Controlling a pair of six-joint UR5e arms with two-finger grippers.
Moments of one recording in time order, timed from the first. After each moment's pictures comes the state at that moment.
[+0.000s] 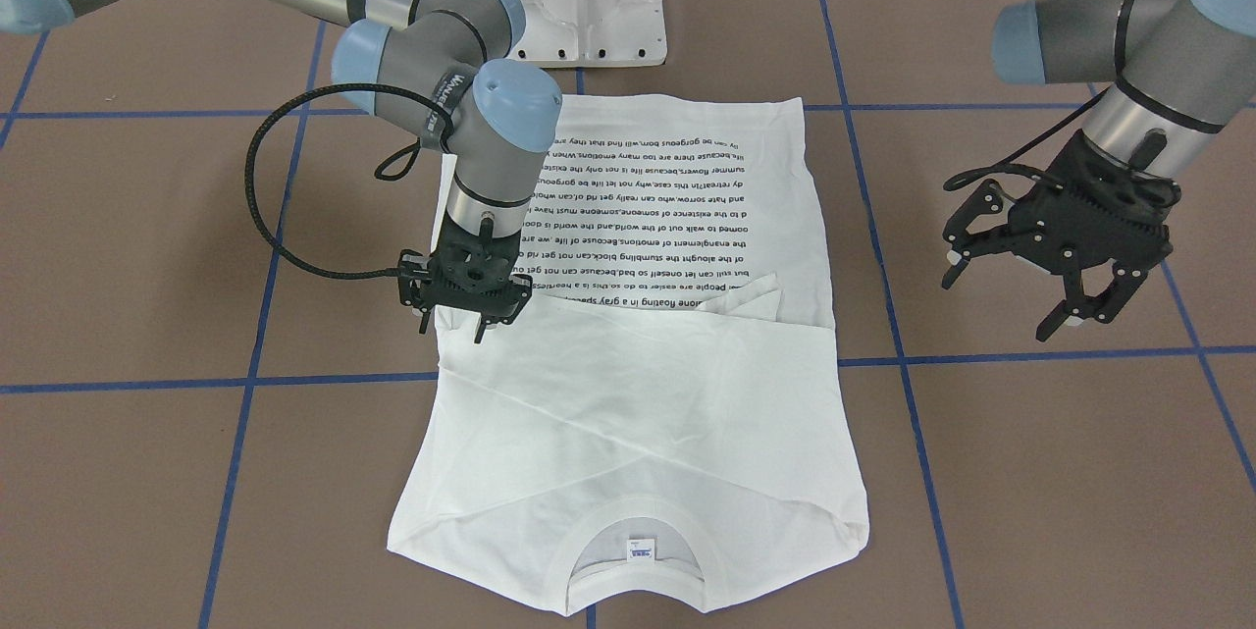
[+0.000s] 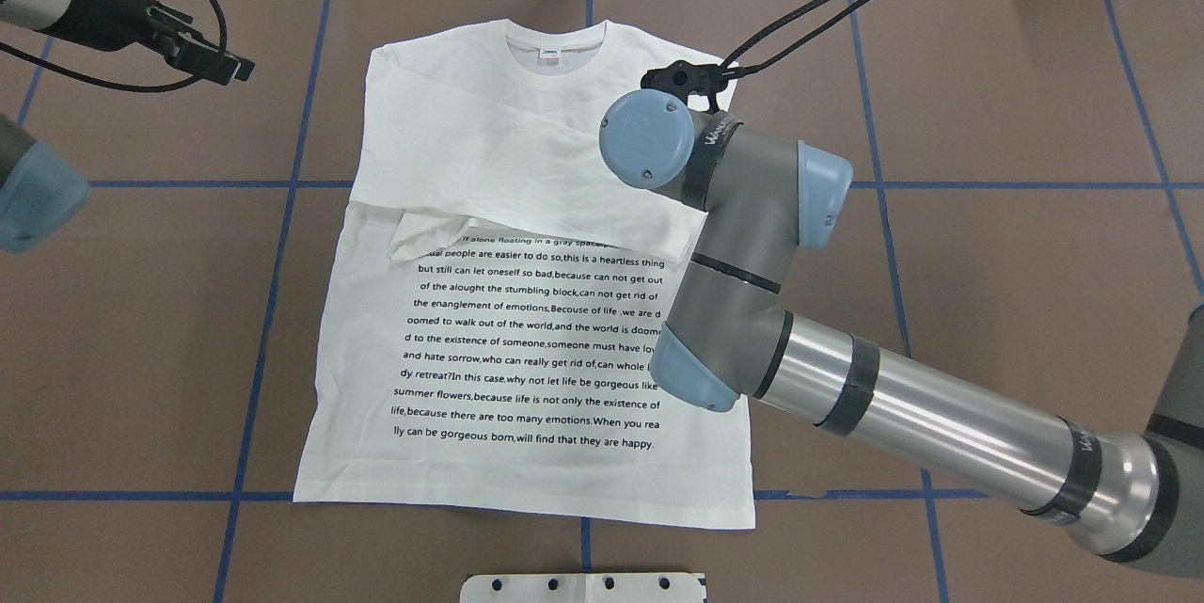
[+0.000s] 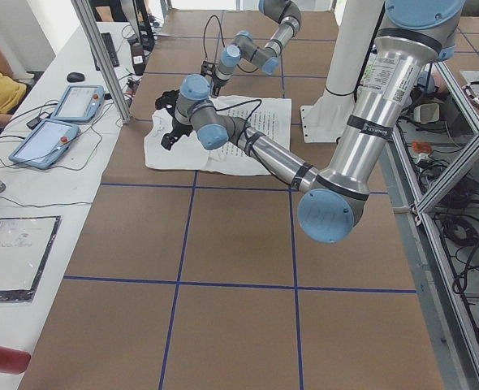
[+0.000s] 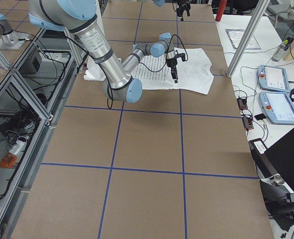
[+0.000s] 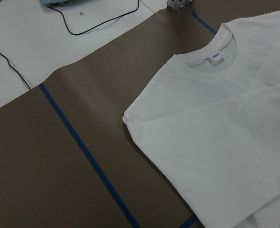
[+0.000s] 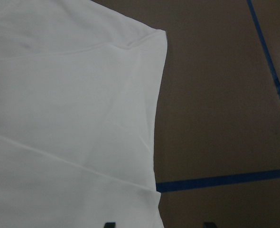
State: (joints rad) left arm -1.07 -1.92 -1.74 -2.06 -2.12 -0.34; right arm 0.57 -0.79 1.50 -1.73 1.50 1.19
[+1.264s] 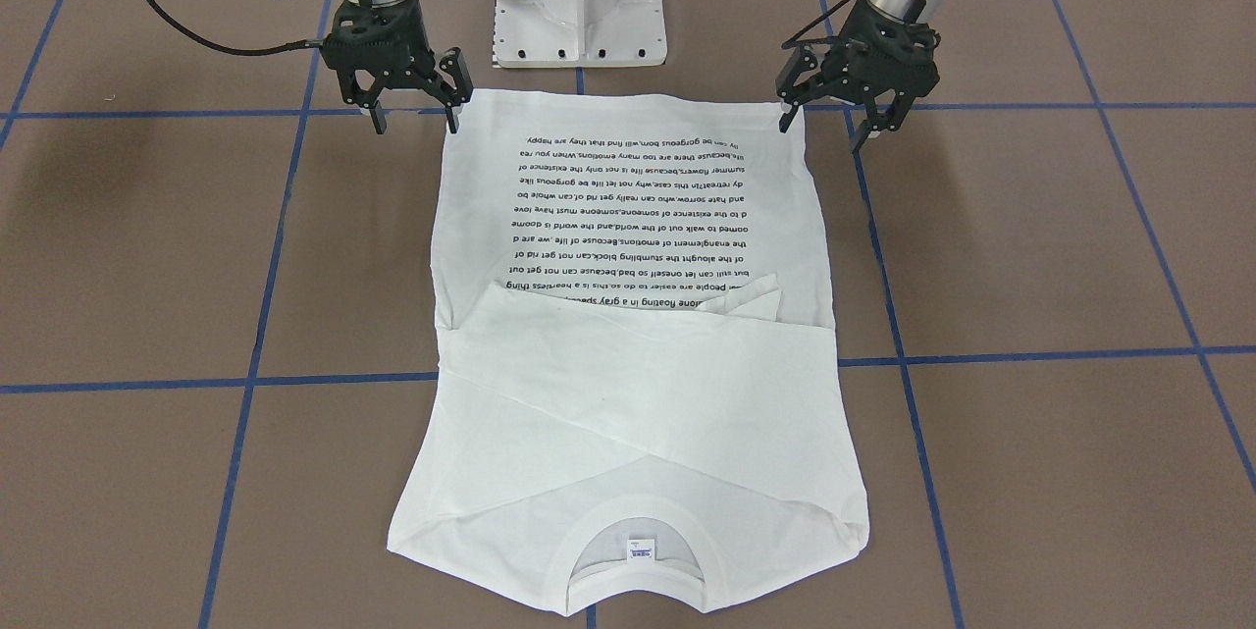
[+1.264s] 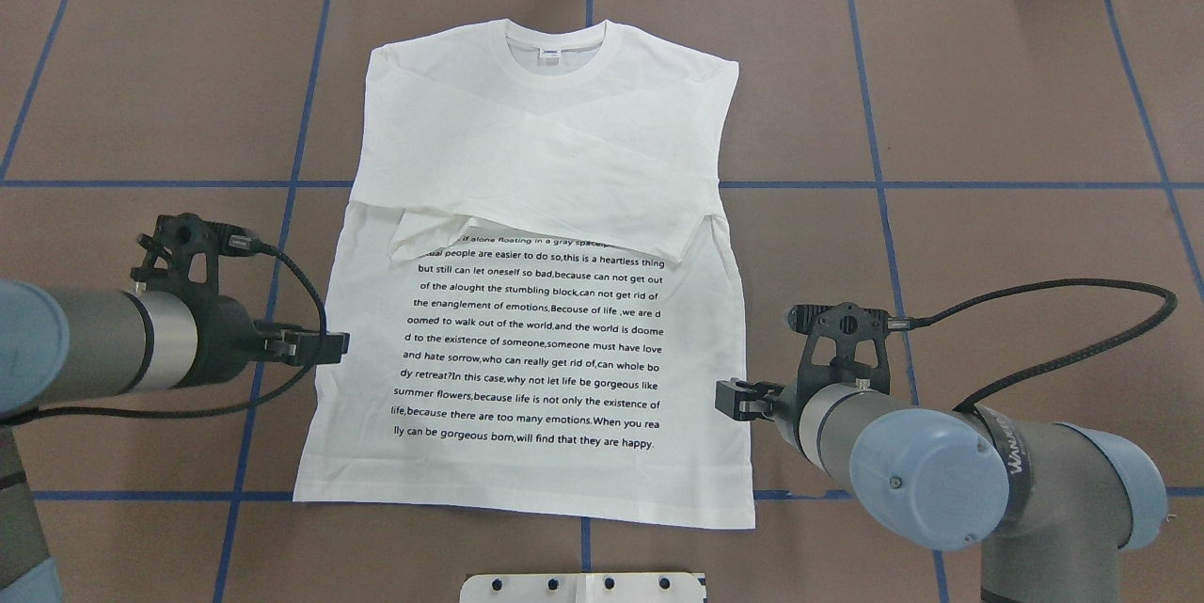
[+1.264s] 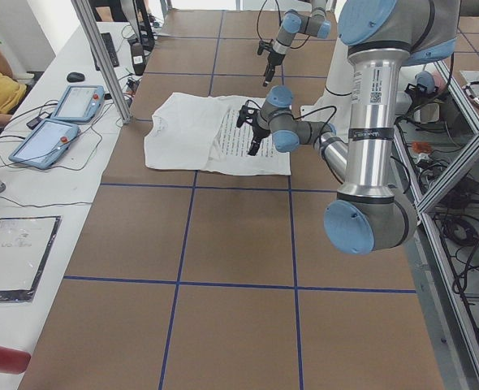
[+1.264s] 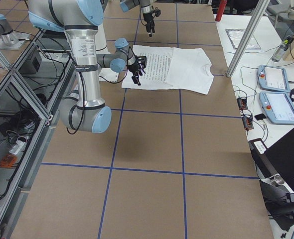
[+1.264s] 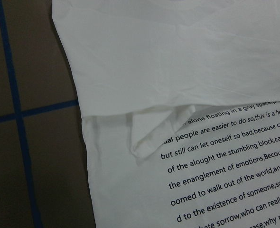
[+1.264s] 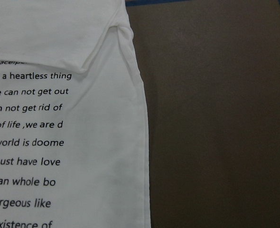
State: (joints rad) left arm -0.44 -1.56 -2.14 -2.06 -1.67 -1.16; right arm 0.20 -1.40 2.16 -1.48 1.37 1.50
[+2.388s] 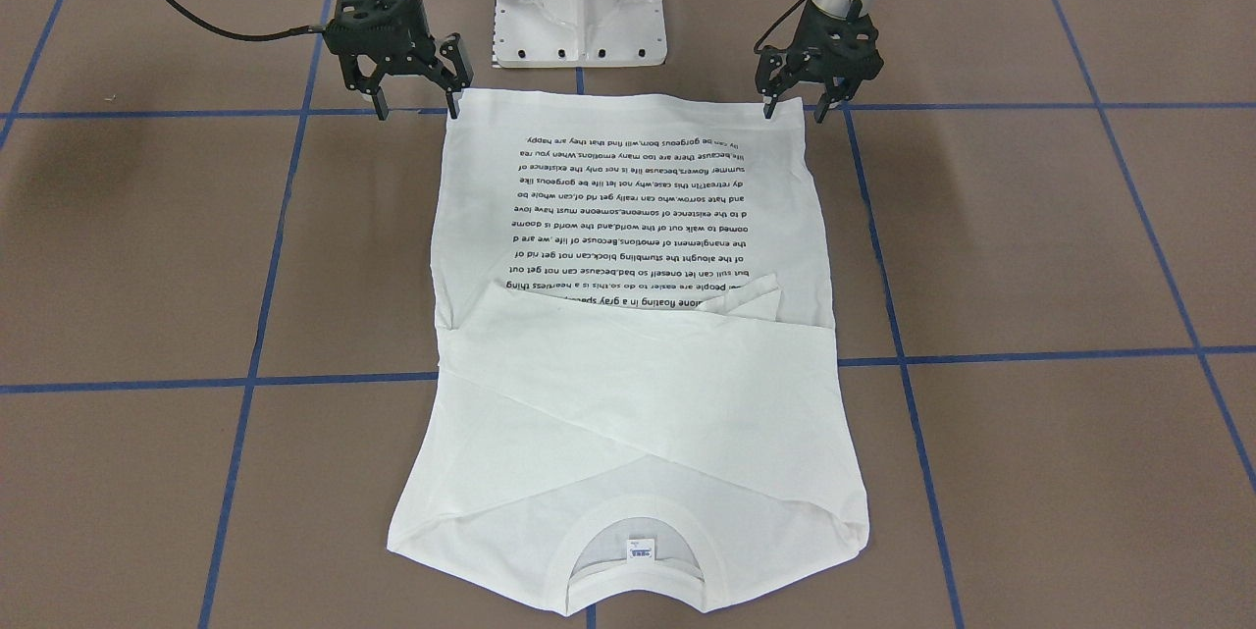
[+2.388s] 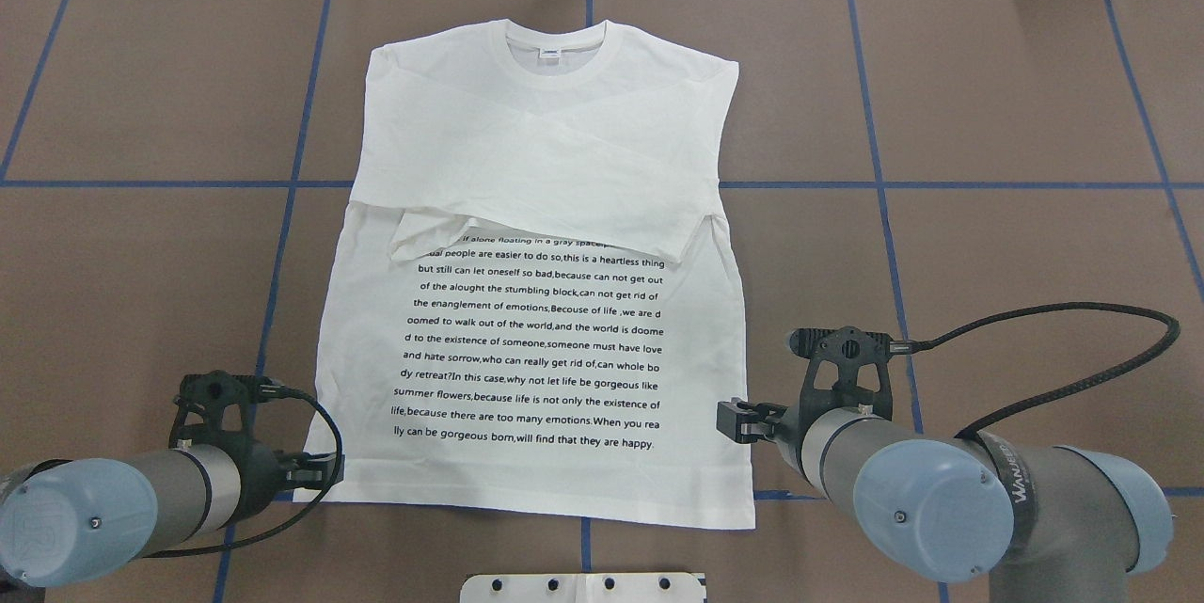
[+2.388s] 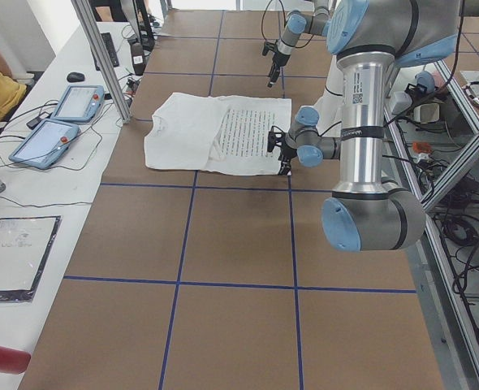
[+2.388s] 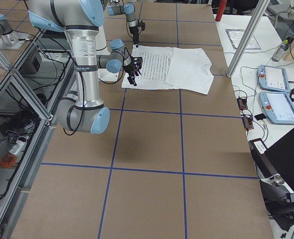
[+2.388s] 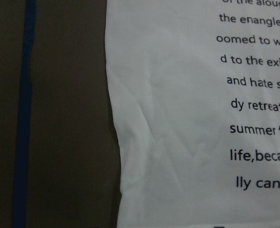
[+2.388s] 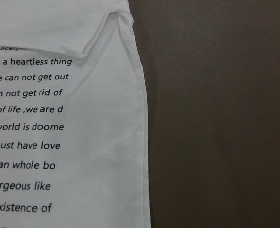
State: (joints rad) left arm -0.17 -1.48 -2.08 -2.05 -1.49 -1.42; right arm 0.17 -1.41 2.17 -1.48 1.35 1.51
